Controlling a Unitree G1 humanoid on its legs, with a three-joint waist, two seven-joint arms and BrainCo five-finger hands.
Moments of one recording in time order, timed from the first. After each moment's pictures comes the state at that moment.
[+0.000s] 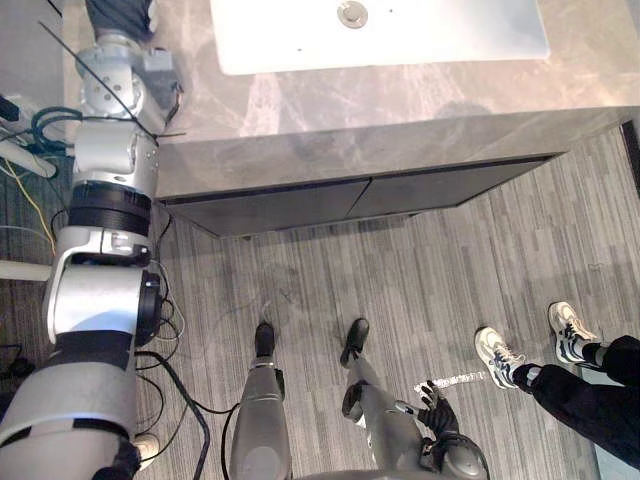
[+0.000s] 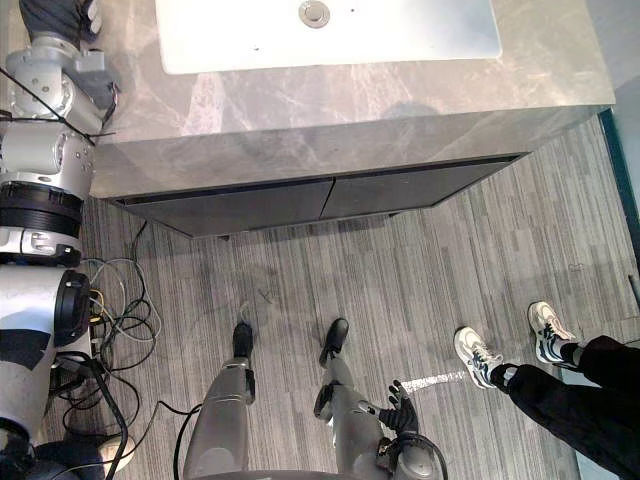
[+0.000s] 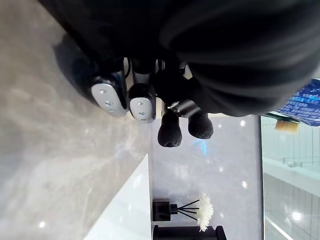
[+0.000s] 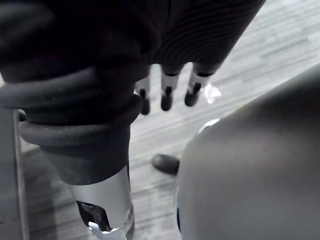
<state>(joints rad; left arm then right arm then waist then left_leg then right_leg) -1.24 0.63 -0.08 0.71 -0.42 -0.07 0.18 0.21 -0.05 0.07 0.67 0.21 -0.15 -0.13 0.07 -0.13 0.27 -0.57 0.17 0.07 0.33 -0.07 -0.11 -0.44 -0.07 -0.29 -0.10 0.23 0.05</state>
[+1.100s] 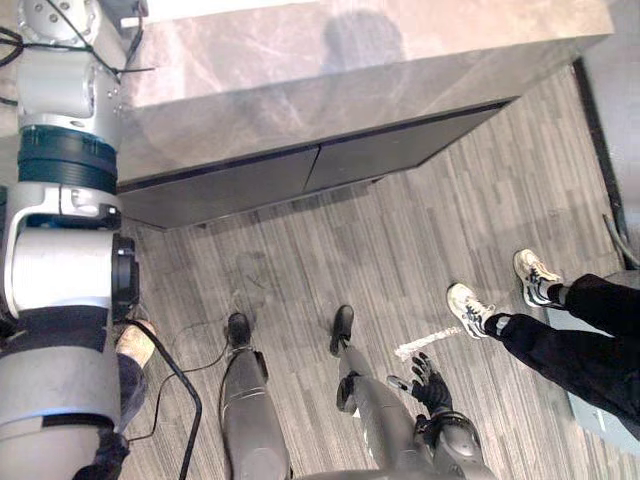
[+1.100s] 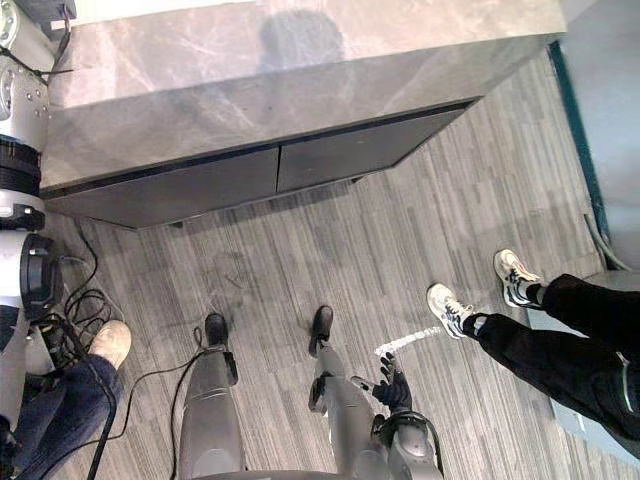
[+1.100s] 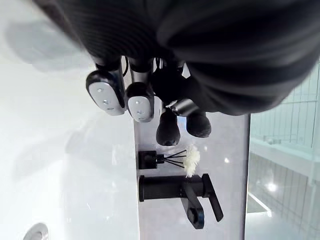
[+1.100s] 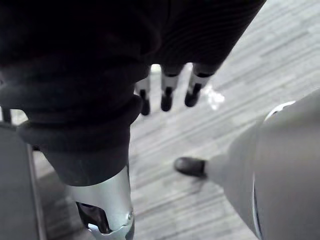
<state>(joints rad) -1.42 0.70 -0.12 0.77 -0.38 -0.08 0.19 0.19 -0.06 0.12 0.57 0.25 -0.17 -0.12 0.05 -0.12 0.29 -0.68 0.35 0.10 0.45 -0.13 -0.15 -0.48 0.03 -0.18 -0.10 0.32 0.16</state>
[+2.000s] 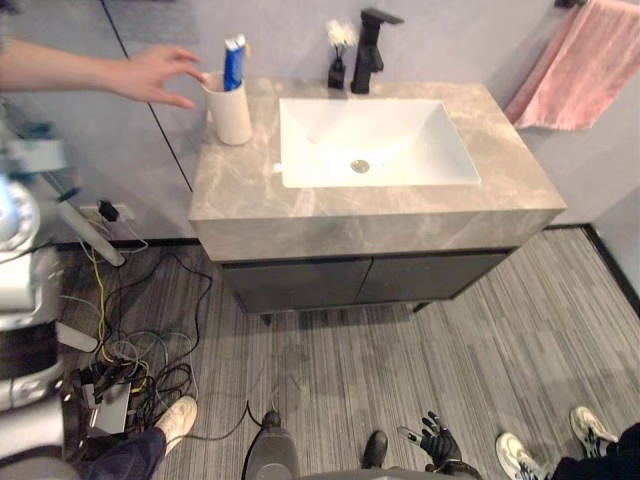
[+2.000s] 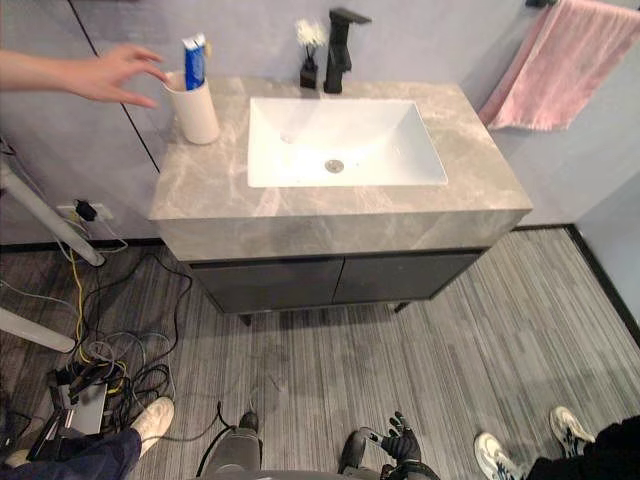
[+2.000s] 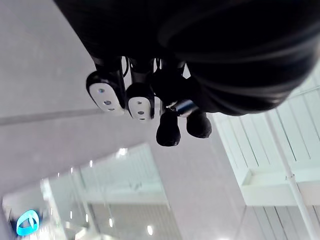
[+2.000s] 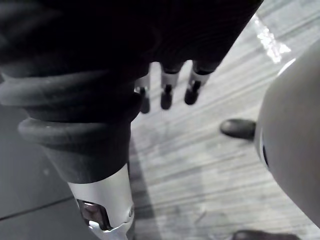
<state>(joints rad) -0.39 0.88 0.42 -0.18 -0.29 -0.21 0.30 0.23 0.00 -0.07 0.87 0.18 -0.14 -0.04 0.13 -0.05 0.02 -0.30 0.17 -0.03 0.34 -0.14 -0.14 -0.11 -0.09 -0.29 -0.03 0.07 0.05</state>
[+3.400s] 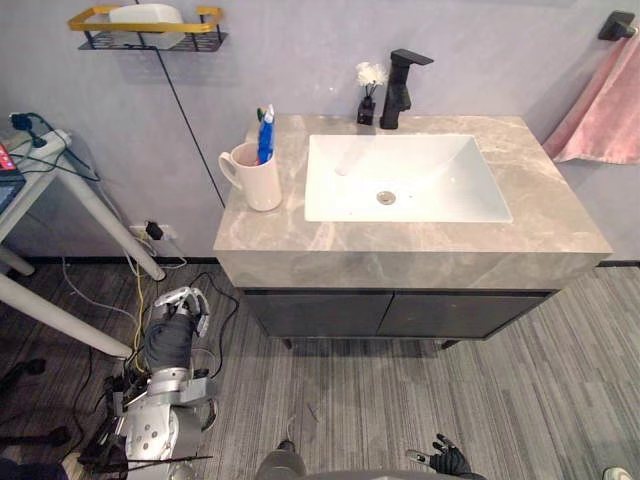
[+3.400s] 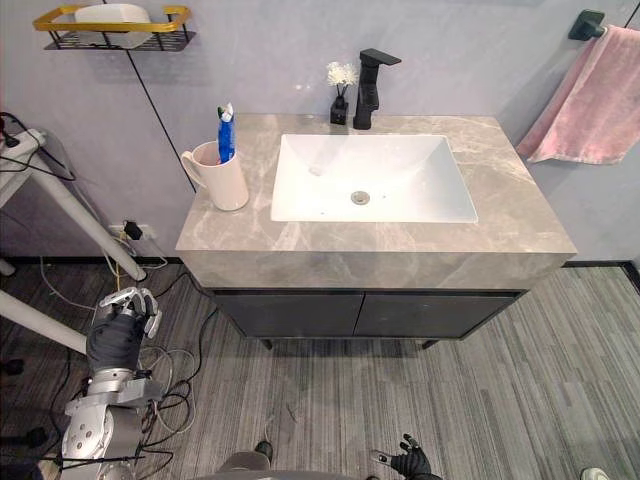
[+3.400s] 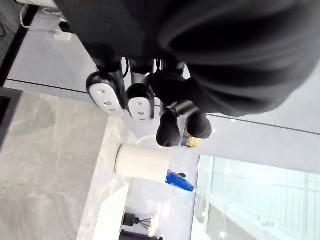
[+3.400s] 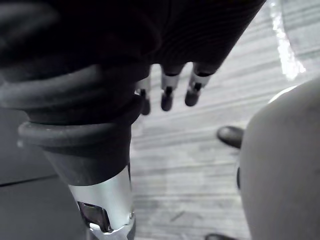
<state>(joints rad) 0.40 0.15 0.13 -0.44 -0.39 -0.11 0.04 0.16 -0.08 -0.03 1.03 0.11 -0.11 -0.04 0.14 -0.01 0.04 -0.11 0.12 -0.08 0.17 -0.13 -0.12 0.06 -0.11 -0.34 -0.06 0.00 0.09</state>
